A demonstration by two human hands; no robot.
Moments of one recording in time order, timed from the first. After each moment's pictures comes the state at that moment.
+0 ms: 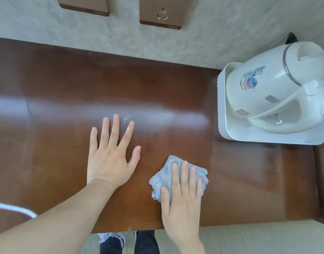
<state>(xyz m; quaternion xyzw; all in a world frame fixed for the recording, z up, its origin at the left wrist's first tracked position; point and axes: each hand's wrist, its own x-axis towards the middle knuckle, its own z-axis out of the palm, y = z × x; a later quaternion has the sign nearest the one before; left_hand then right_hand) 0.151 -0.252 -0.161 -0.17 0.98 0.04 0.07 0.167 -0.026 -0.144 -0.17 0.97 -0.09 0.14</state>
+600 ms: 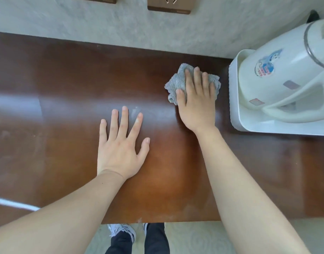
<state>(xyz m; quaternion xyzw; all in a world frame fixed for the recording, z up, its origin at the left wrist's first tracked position) 0.148 -0.252 -0.161 -0.18 0.98 0.03 0.06 -0.050 -0.115 -0.151 -0.21 0.97 -0.10 0.10</state>
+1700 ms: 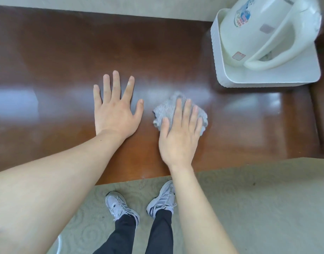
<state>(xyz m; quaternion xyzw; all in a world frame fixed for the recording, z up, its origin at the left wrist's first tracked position) 0.155 -0.254 -0.164 -0.18 0.98 0.07 0.04 0.162 -0.081 -0.150 -0.04 0.99 -0.11 0.04</state>
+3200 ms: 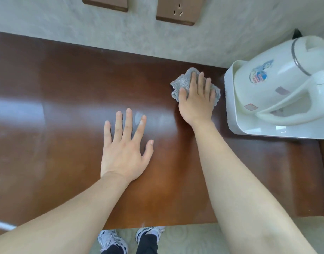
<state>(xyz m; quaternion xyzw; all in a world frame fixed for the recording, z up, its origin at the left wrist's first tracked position) 0.151 -0.250 -0.161 -0.17 0.98 0.07 0.06 -0.056 -0.133 -0.148 -0.11 0.99 -0.08 0.10</state>
